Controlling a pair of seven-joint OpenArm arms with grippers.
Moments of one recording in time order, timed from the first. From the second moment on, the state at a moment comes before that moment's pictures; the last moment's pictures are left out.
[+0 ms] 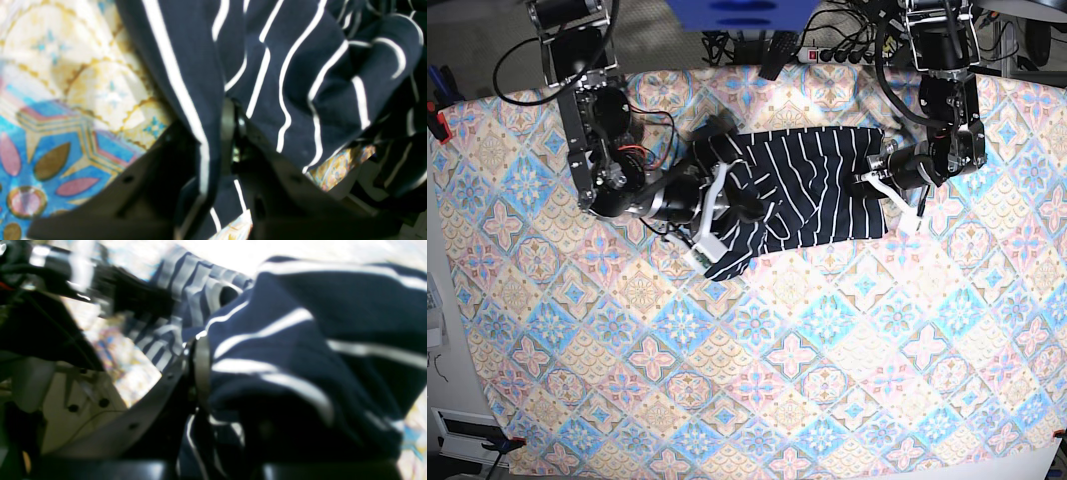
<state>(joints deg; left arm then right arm) 4.7 -10.2 -15.1 73.6 -42.3 -23.1 57.1 -0.4 7.9 -12.8 94.3 38.5 33.7 -56.1</state>
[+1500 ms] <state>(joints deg) 9.5 -17.0 -18.6 82.1 -52.9 -23.3 55.6 6.7 8.2 -28.7 91.3 18.4 29.7 -42.2</state>
